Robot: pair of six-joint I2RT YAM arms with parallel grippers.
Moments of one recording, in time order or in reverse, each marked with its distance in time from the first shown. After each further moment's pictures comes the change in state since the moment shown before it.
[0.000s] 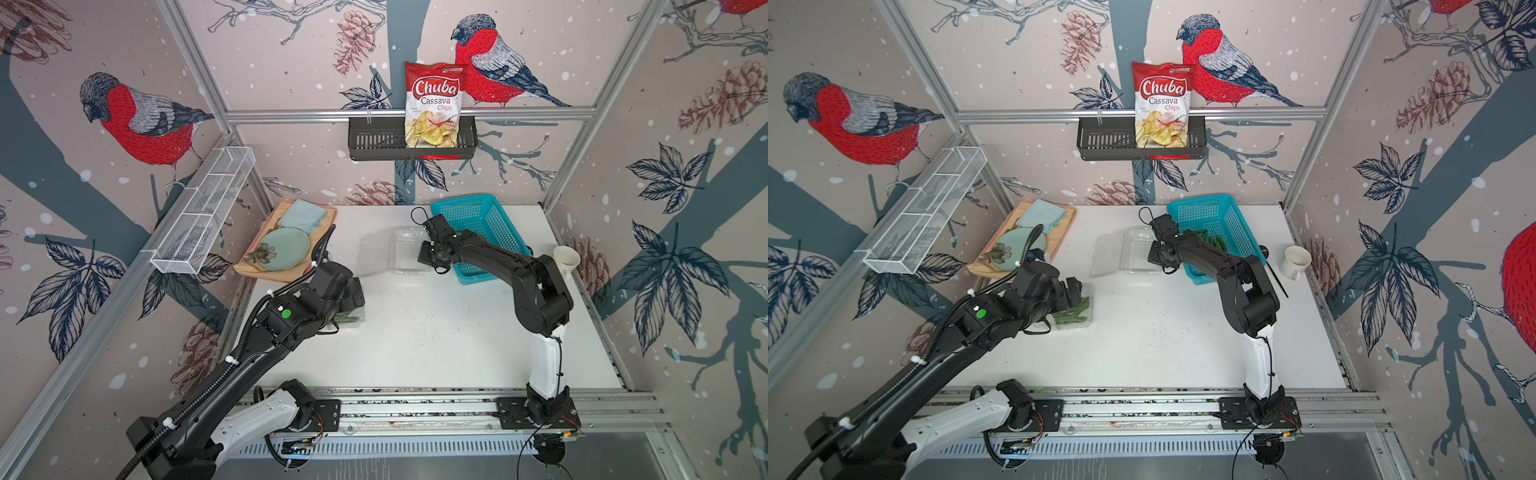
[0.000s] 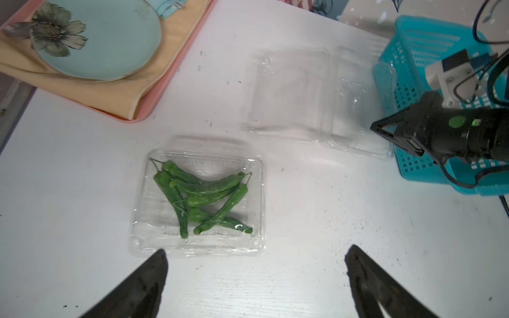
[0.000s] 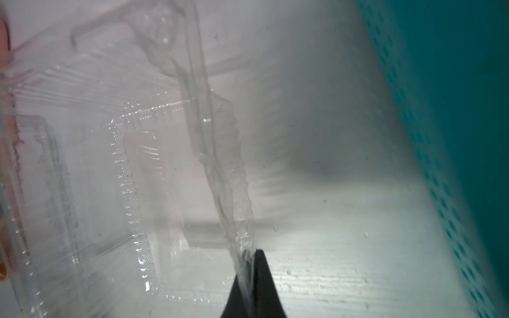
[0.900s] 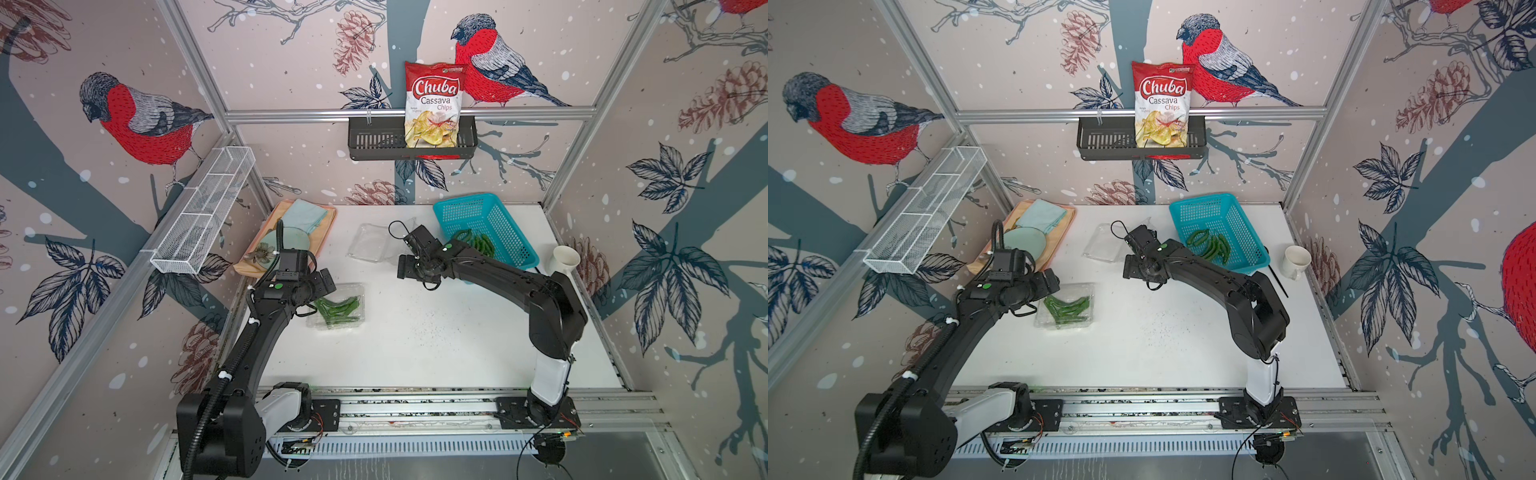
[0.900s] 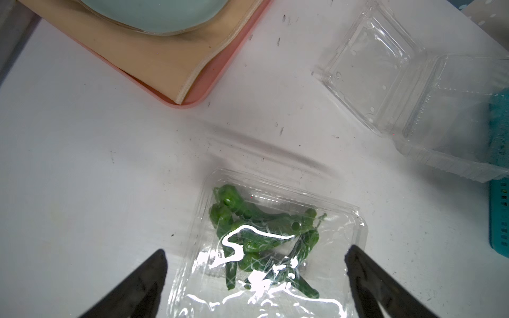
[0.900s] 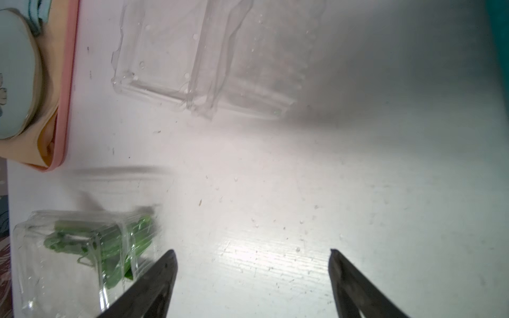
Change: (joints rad) left arm 0.544 0.202 -0.178 0.265 0.393 0.252; right arm 0.231 -0.233 -0.130 -0.106 0.032 0.048
